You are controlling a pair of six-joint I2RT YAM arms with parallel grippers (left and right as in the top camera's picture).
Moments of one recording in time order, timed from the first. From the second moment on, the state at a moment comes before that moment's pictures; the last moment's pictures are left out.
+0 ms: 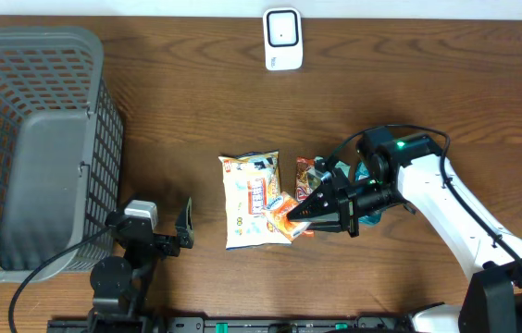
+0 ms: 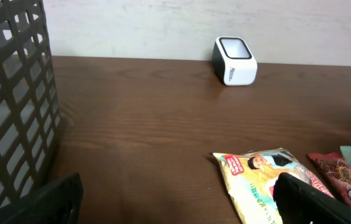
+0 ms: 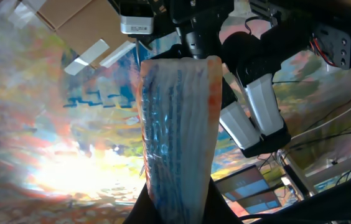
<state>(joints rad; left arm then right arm) -0.07 0.01 0.08 -0.26 0.14 -0.09 0.31 1.56 1.07 -1.38 -1.53 0.24</state>
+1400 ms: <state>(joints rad) -0.07 0.01 0.08 -0.26 0.14 -0.09 0.30 1.56 1.07 -1.38 -1.47 0.23</state>
